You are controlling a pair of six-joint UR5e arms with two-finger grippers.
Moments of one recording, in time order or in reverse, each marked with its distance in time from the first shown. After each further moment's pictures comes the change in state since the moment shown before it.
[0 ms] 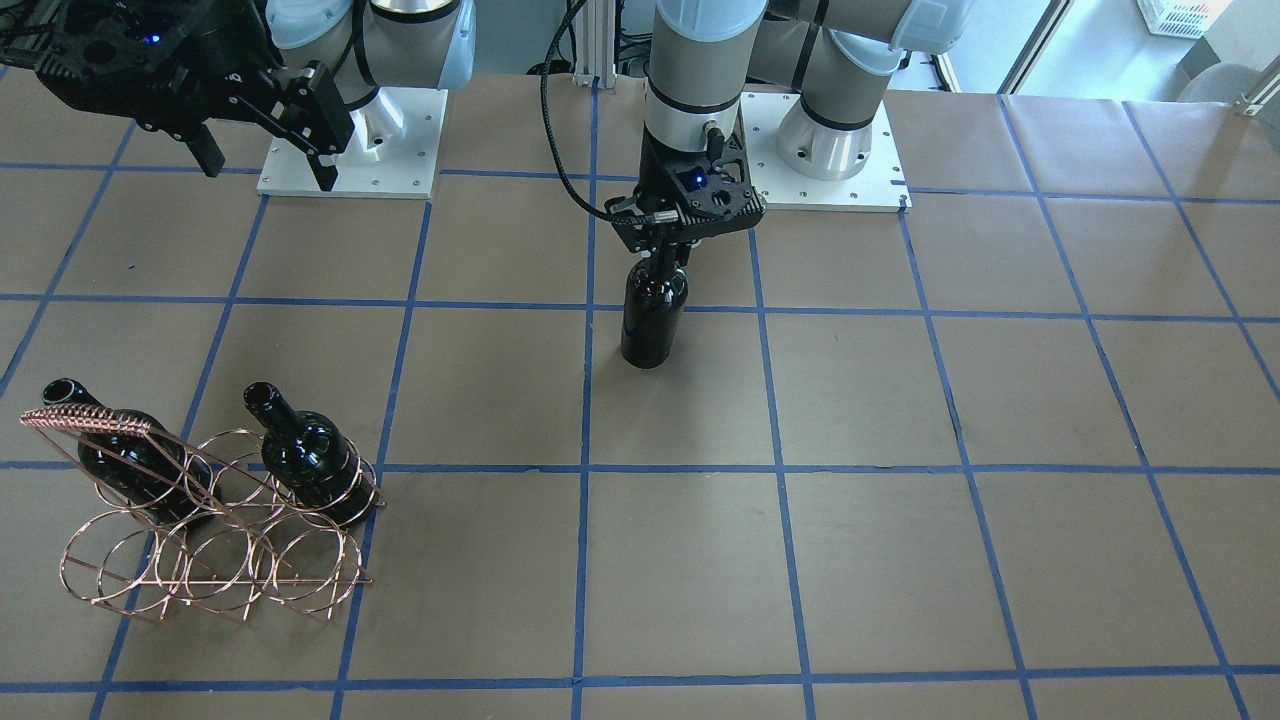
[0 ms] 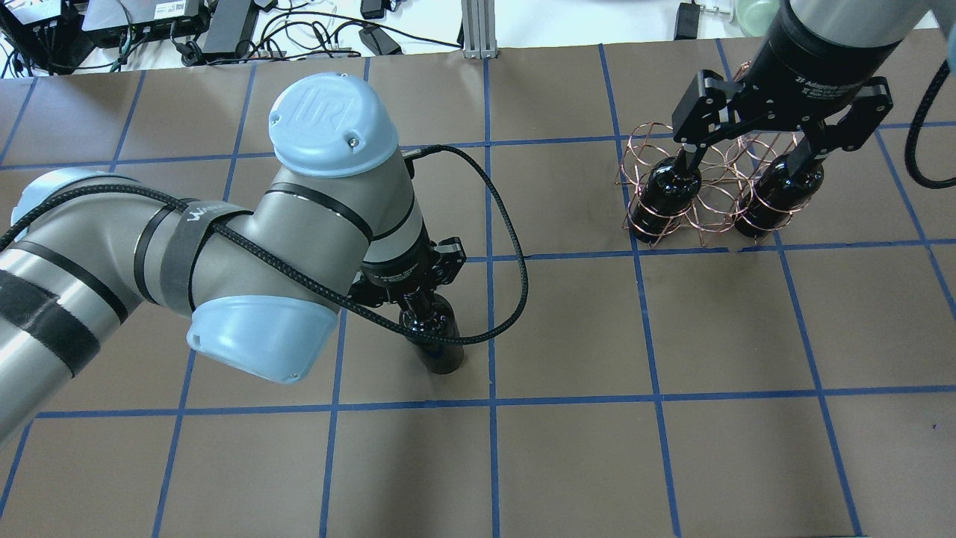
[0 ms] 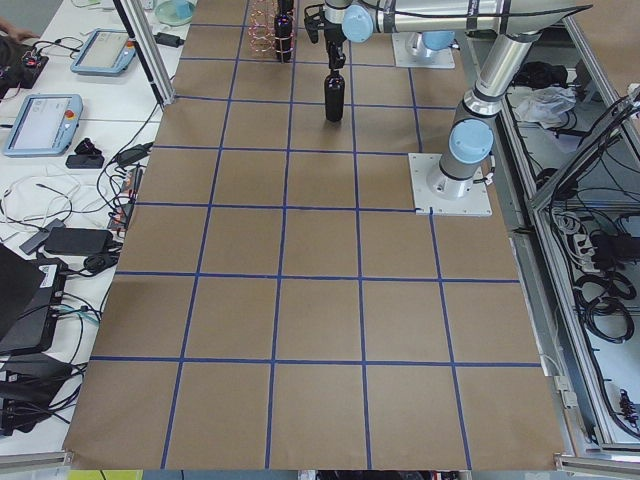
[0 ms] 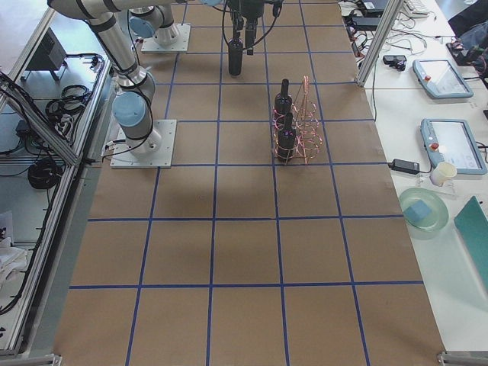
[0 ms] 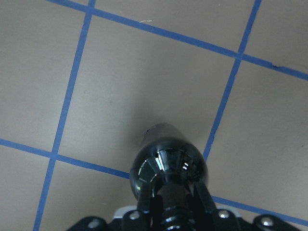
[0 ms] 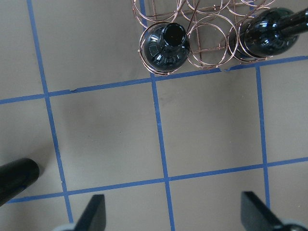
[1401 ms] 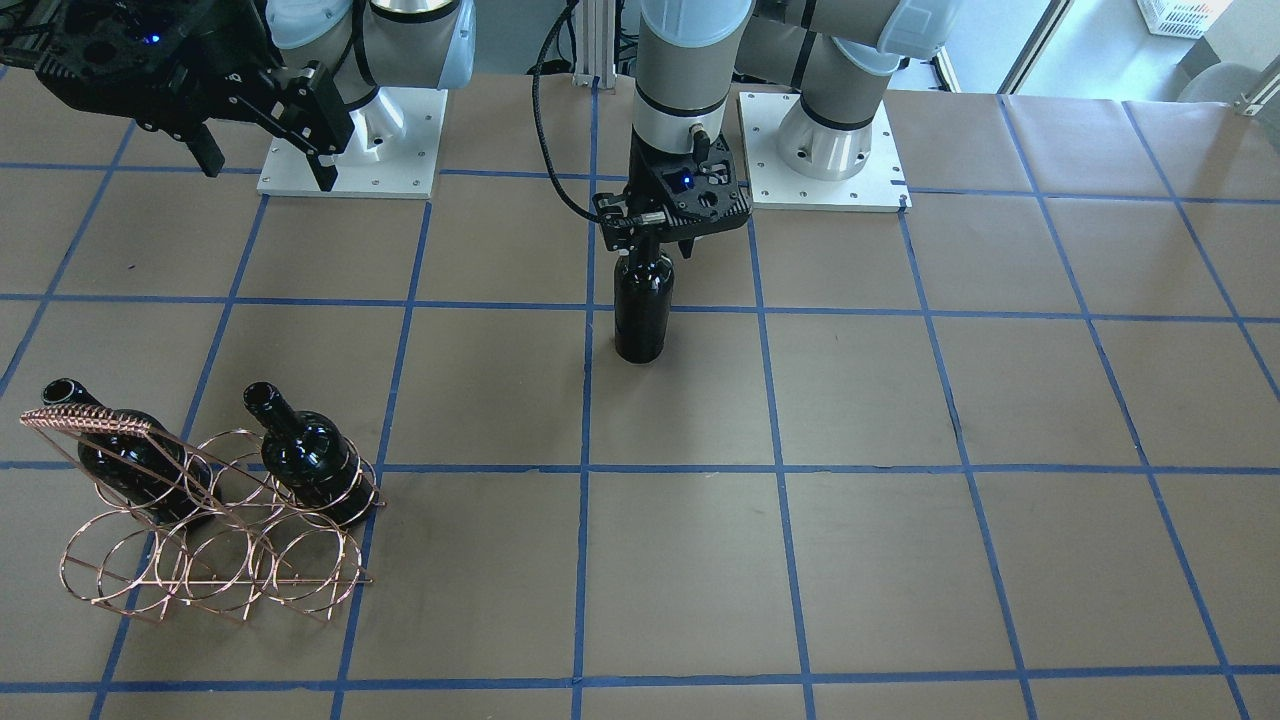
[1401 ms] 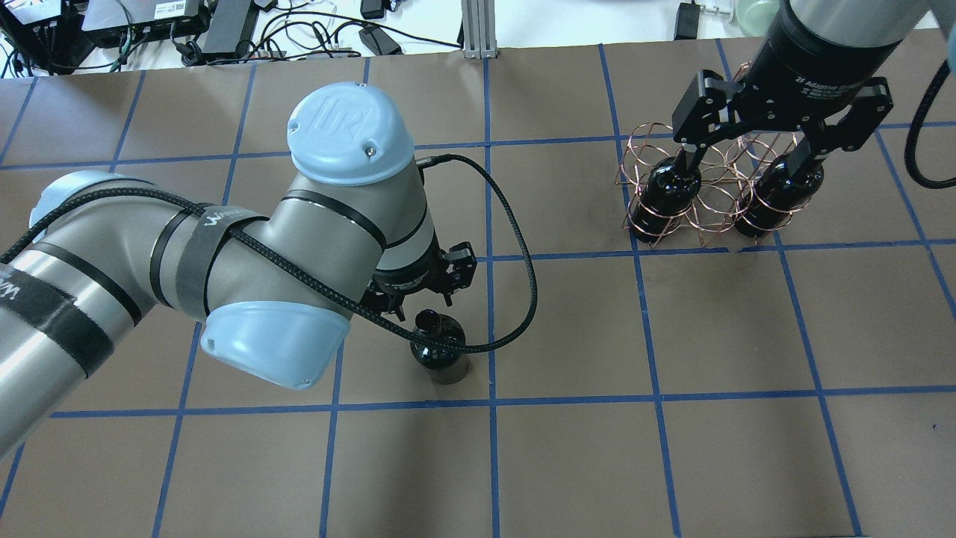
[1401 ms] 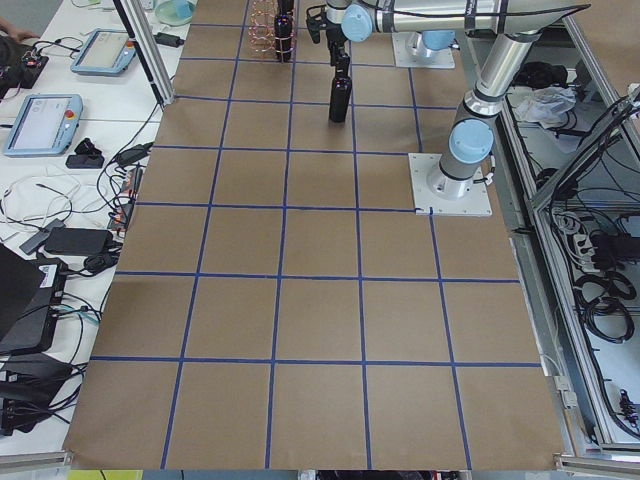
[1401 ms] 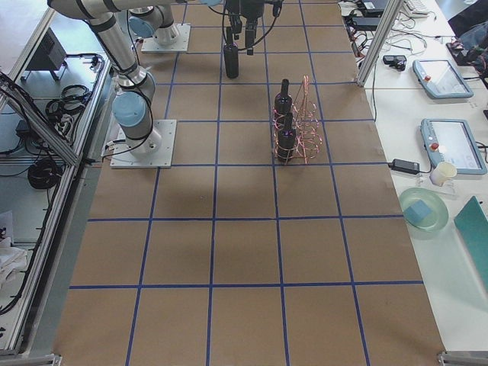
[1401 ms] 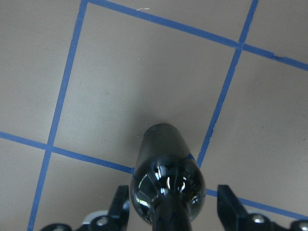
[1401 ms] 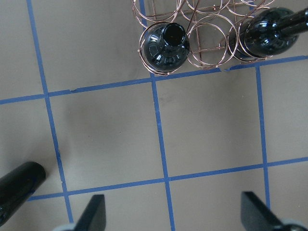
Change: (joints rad) left arm -0.021 -0.008 0.003 -0.007 -0.002 -0.034; right arm 0.000 0.000 0.000 0.000 0.000 0.002
